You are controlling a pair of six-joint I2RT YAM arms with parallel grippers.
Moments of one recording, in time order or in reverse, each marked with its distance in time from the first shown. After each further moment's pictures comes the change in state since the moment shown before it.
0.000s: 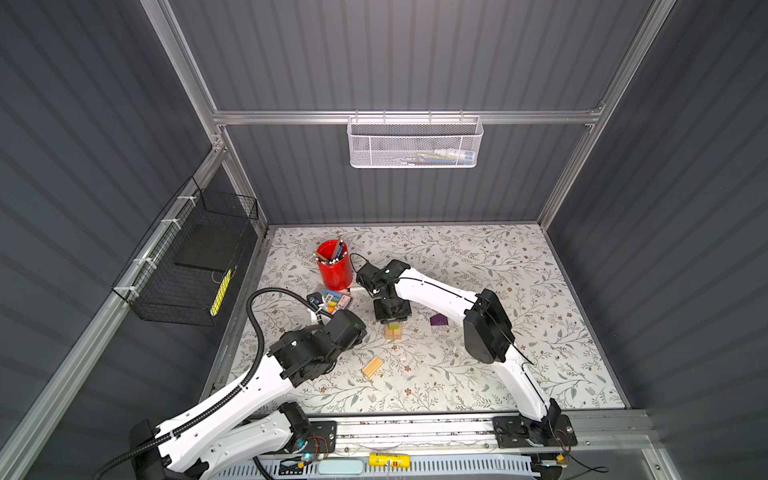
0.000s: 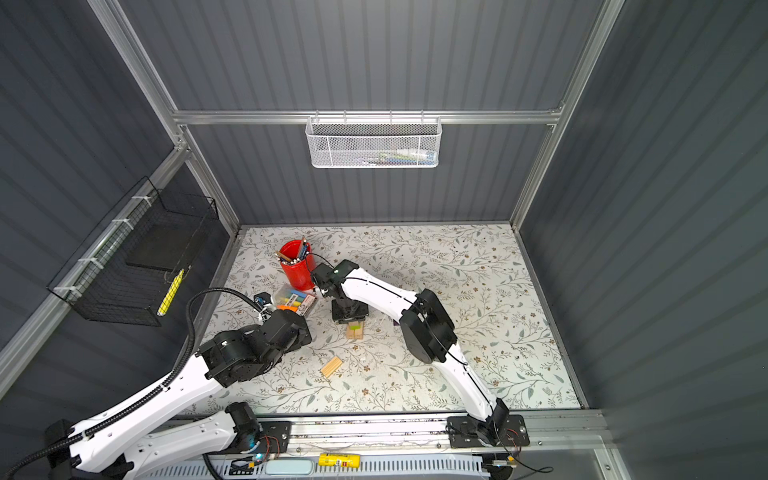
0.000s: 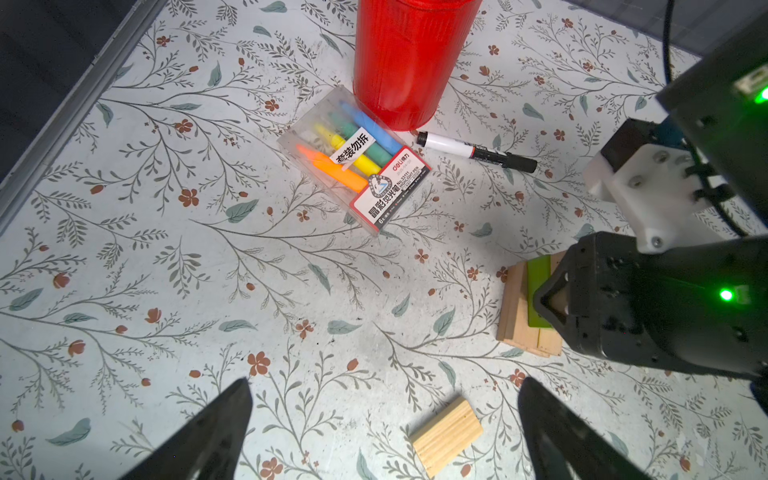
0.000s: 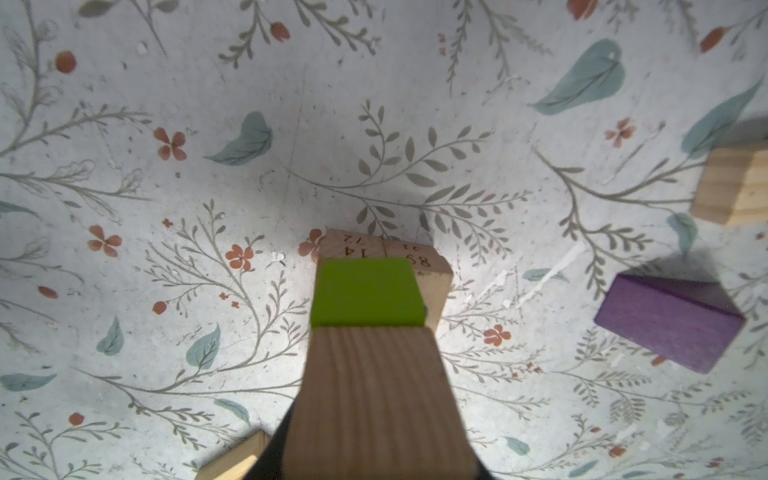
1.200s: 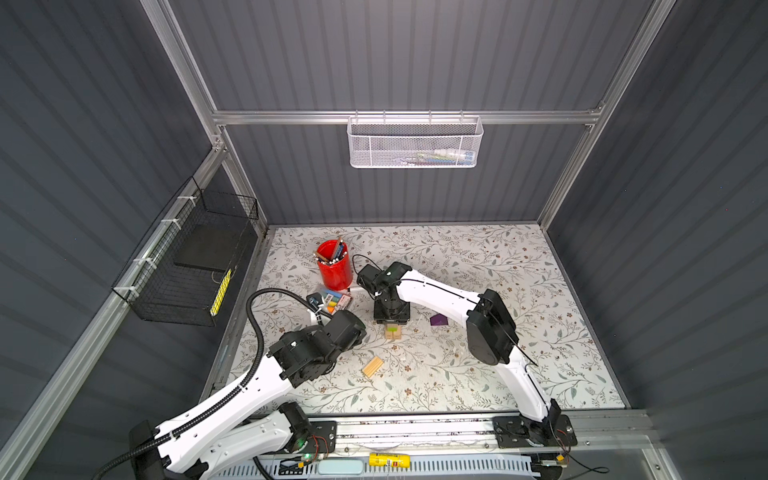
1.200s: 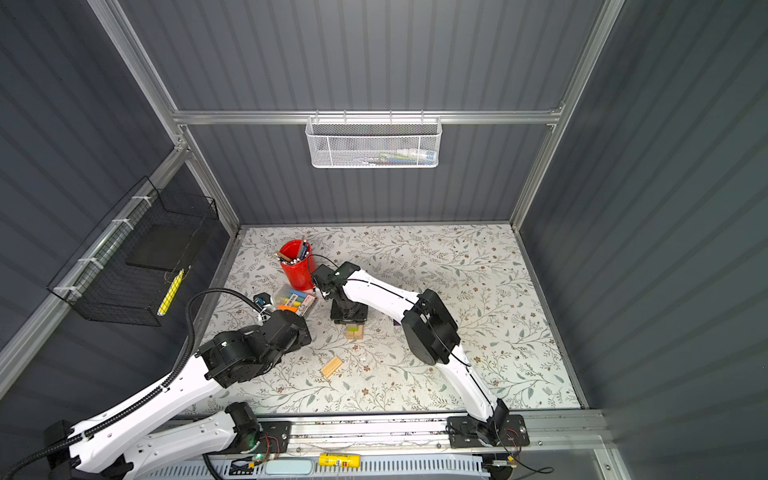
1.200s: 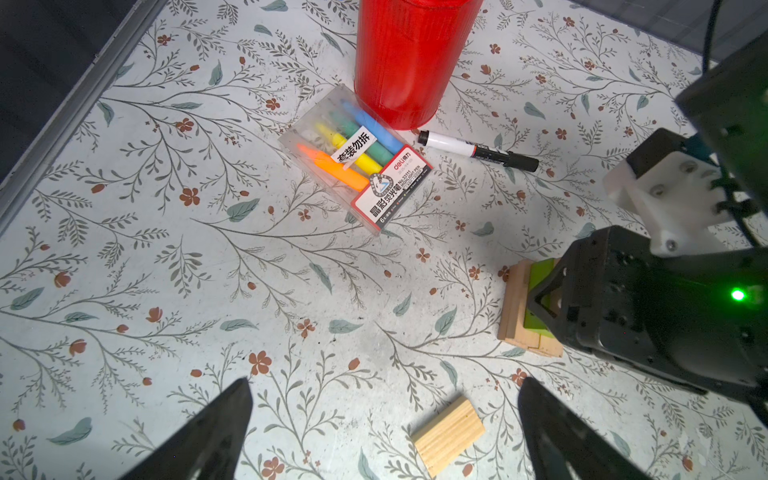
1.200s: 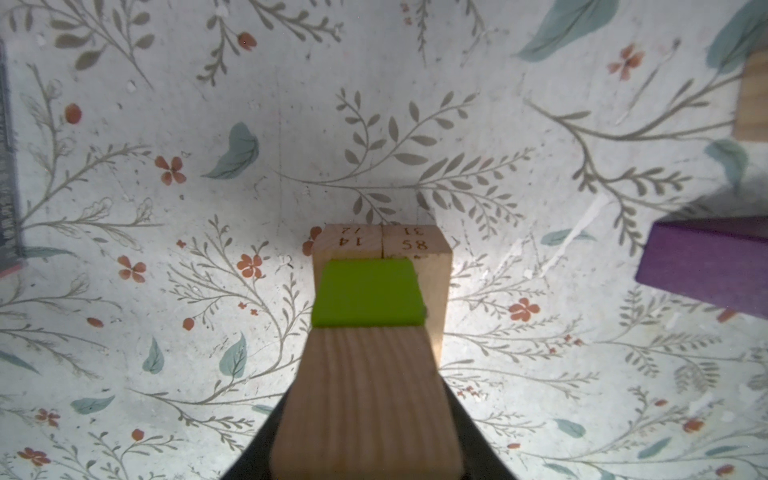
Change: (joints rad) left arm 0.000 -0.005 -0.005 0.000 0.000 0.000; right arm 0.008 -0.039 -0.065 0.056 -0.016 0.192
